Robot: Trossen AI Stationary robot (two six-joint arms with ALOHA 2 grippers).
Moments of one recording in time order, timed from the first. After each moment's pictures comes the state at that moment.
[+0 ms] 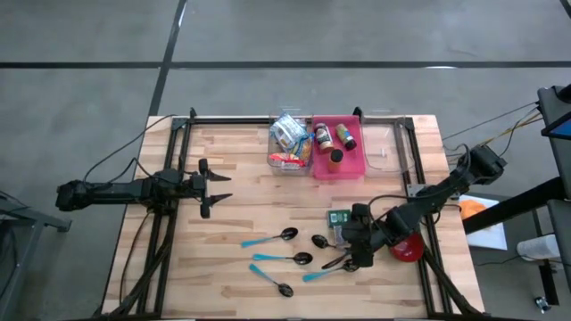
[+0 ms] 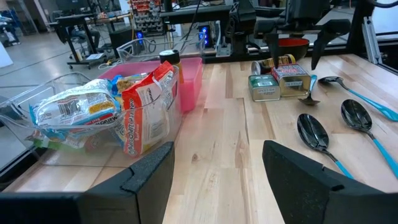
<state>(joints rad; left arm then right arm) 0.08 0.21 0.00 0.02 -0.05 0.10 0.57 1.44 0.77 -0.51 0.31 0.60</state>
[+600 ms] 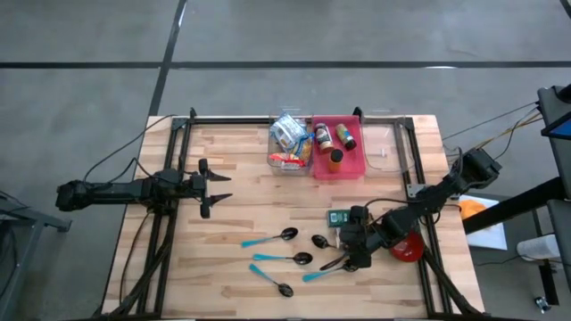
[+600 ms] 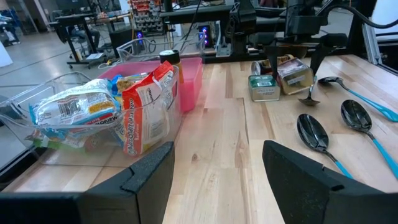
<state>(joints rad) 0.08 0.21 0.00 0.02 -0.05 0.10 0.57 1.51 0.73 -0.43 0.30 0.60</state>
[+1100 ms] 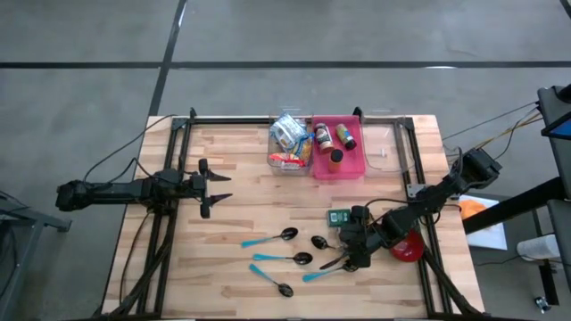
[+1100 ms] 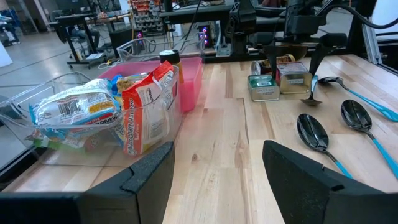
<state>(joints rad) 0.08 0.21 0.00 0.02 -0.05 0.10 0.57 1.51 0.72 -0.43 0.31 0.64</state>
